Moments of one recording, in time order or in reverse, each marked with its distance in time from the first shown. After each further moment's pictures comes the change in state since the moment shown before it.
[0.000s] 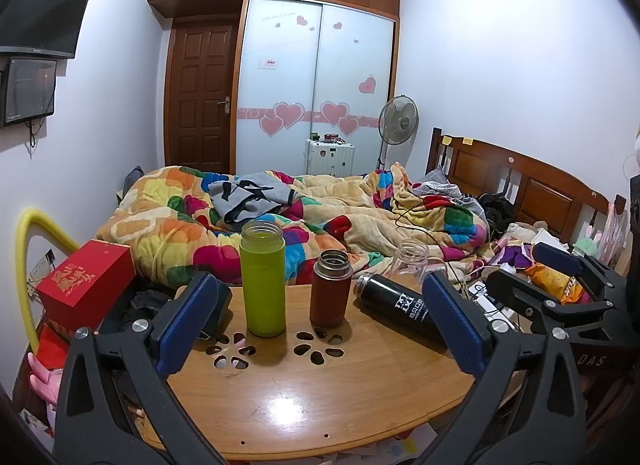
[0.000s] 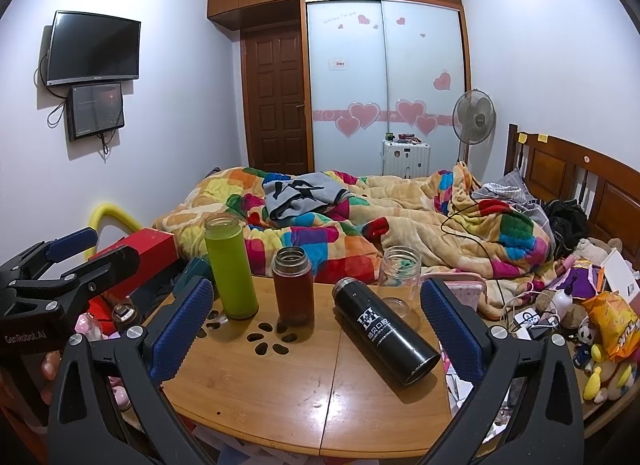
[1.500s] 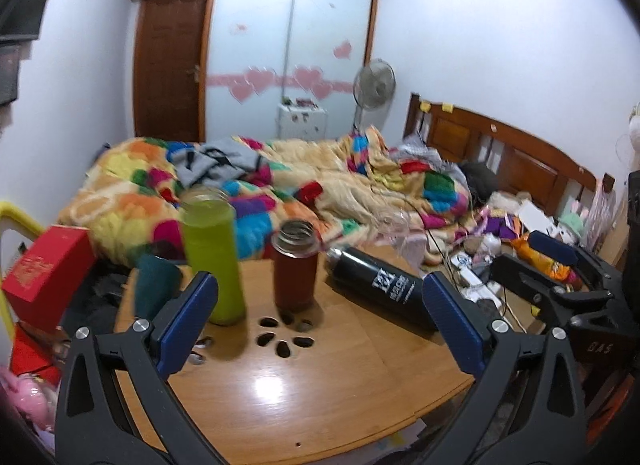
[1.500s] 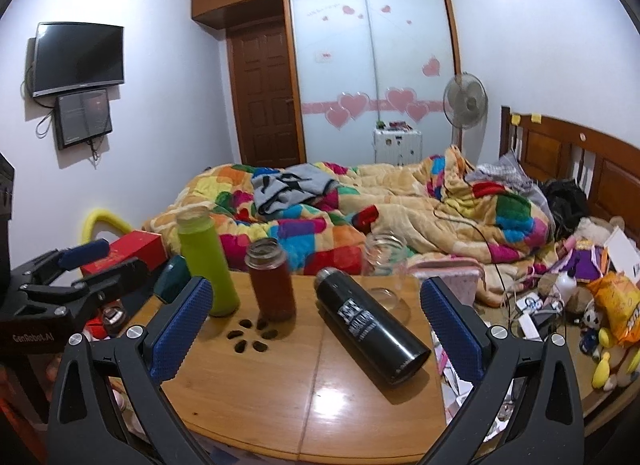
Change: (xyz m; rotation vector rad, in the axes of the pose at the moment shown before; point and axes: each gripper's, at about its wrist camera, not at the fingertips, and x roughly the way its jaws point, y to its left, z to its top) left arm 0.077 -0.016 -0.013 0.017 0.155 -0.110; right arm 0.018 -0.018 -0.008 0.057 0.033 -0.019
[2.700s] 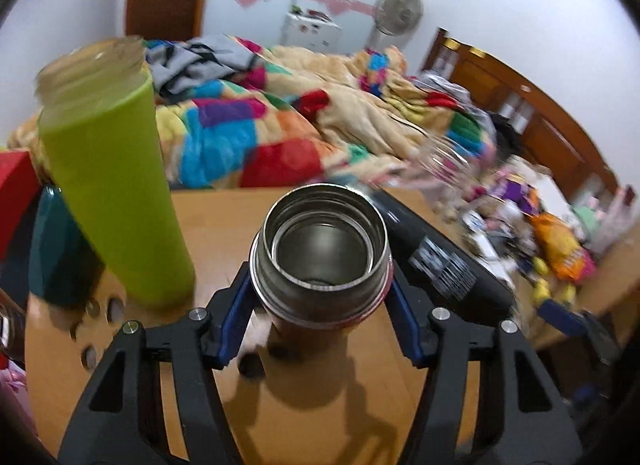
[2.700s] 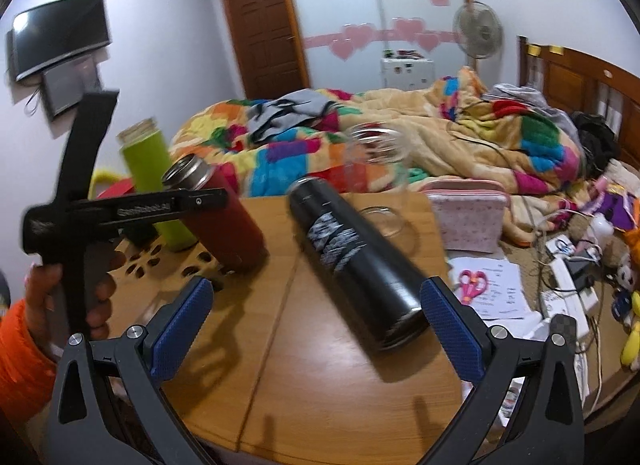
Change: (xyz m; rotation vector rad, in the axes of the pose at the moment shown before) left arm 0.144 0.027 -0.019 -0.147 0.315 -0.074; right arm 0.091 -0.059 -0.064 0.031 0.218 0.104
